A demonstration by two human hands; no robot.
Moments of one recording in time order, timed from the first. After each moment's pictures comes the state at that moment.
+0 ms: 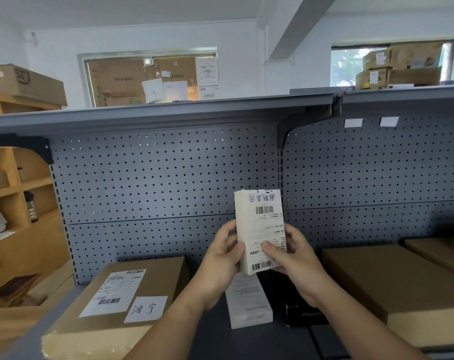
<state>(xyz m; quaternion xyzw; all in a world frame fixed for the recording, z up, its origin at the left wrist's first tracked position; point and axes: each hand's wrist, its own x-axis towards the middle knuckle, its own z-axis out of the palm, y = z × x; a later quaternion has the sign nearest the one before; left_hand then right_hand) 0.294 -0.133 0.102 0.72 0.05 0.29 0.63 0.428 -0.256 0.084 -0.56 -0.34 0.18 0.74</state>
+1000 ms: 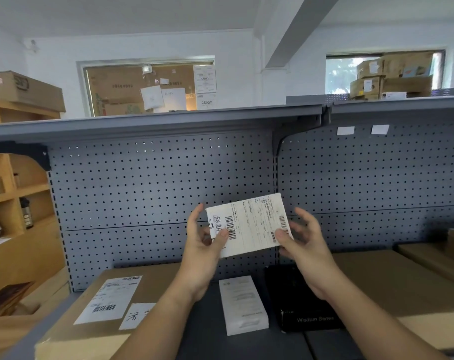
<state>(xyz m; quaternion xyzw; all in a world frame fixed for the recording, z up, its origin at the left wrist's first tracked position) 0.295 -0.118 0.116 0.63 0.09 0.43 0.64 0.441 -0.277 0.108 -0.55 -0.34 0.10 0.76</state>
